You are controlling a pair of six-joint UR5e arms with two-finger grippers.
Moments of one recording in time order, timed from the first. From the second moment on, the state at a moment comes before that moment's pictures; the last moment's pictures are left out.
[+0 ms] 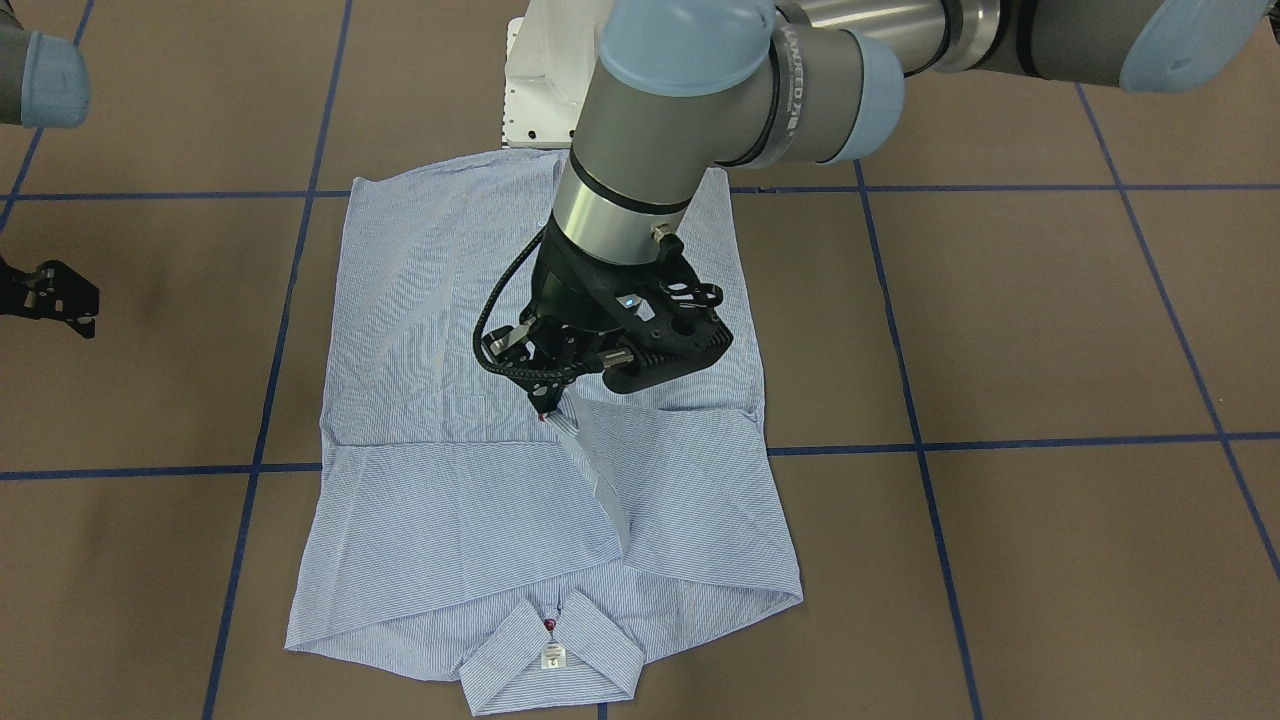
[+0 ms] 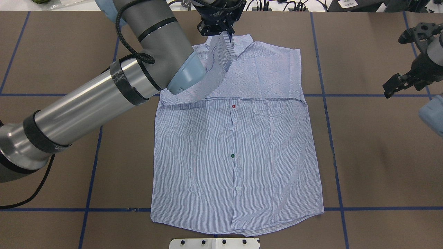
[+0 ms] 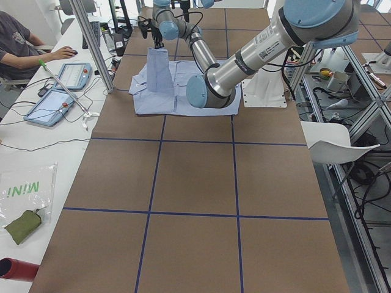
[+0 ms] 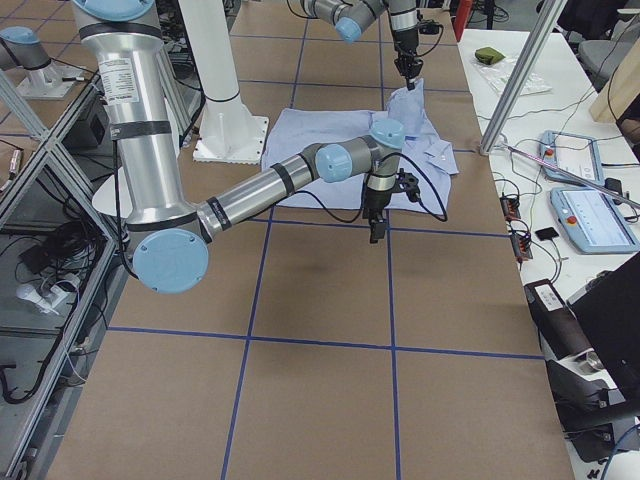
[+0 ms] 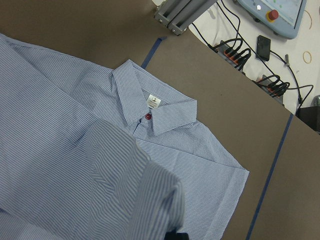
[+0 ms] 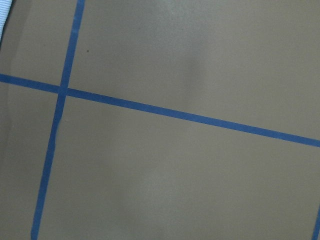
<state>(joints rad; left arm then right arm) -0.80 -2.67 -1.35 -1.79 -2.02 -1.67 1.12 -1.40 1.88 -1.75 2.15 0.34</state>
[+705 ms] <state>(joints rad) -0.69 -2.66 -1.25 -1.95 -1.99 -1.69 1.12 -1.40 1.88 -1.75 2.15 0.34</state>
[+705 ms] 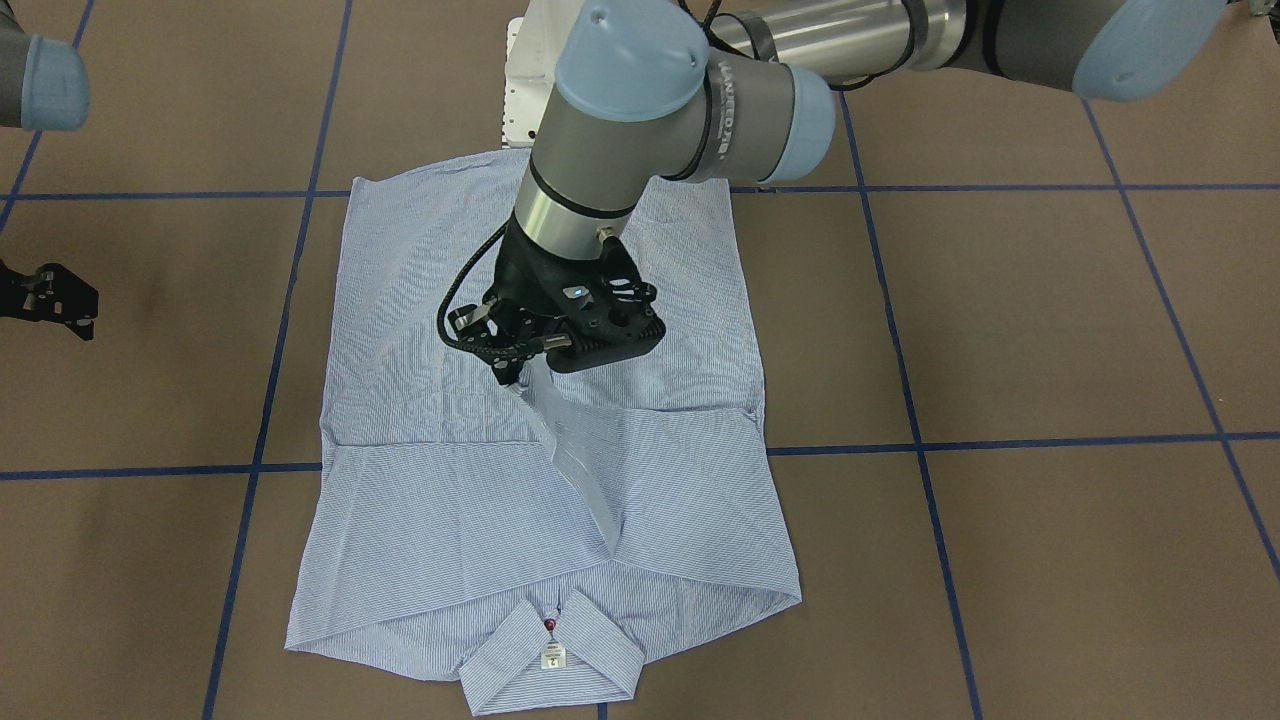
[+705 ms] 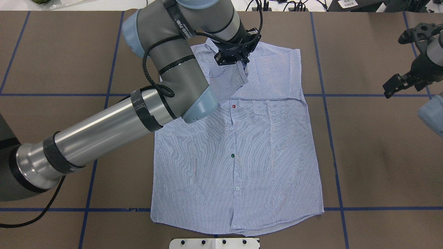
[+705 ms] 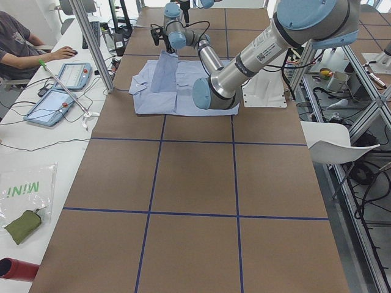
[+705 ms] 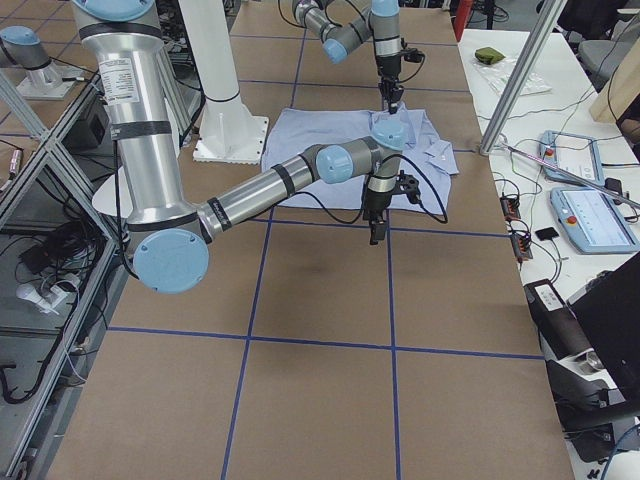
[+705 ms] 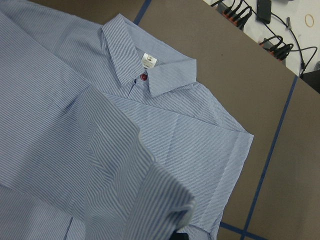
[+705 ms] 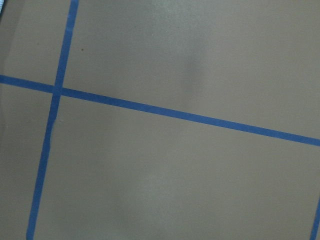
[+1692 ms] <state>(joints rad) -0.52 -2.72 -0.93 -2.40 -1.77 -1.58 1.13 -1.39 1.88 -1.75 2.15 0.35</state>
